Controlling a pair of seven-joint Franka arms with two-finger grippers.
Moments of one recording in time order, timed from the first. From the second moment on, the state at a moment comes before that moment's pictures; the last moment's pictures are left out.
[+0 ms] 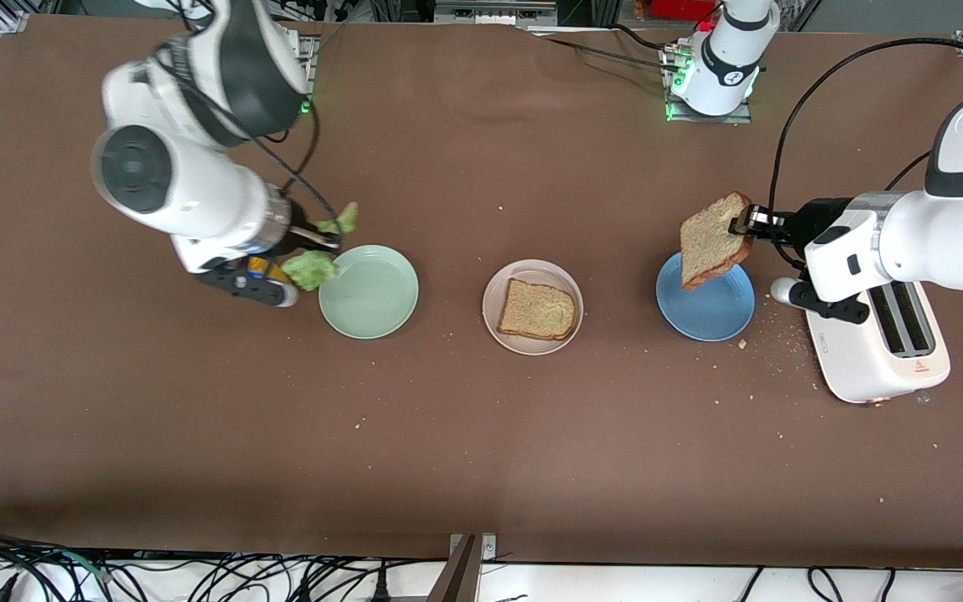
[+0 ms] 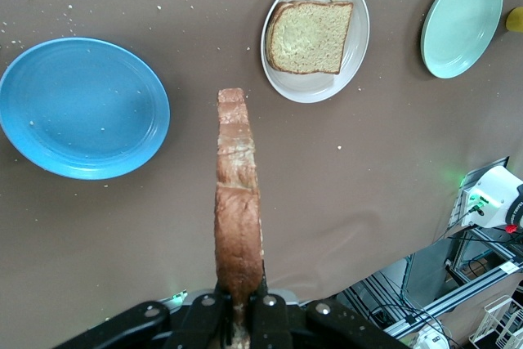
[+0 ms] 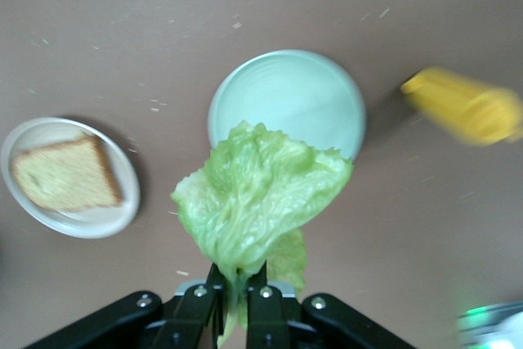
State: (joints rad) left arm 0.30 0.44 -0.53 -1.27 -0.23 1.26 -0.07; right arm 0.80 0.43 -0.42 -1.42 0.39 1.66 0.76
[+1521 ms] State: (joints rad) left arm 0.30 0.44 -0.53 -1.27 -0.23 1.25 -0.09; right arm 0.79 0.95 -0.06 -1.13 0.45 2.27 1.71
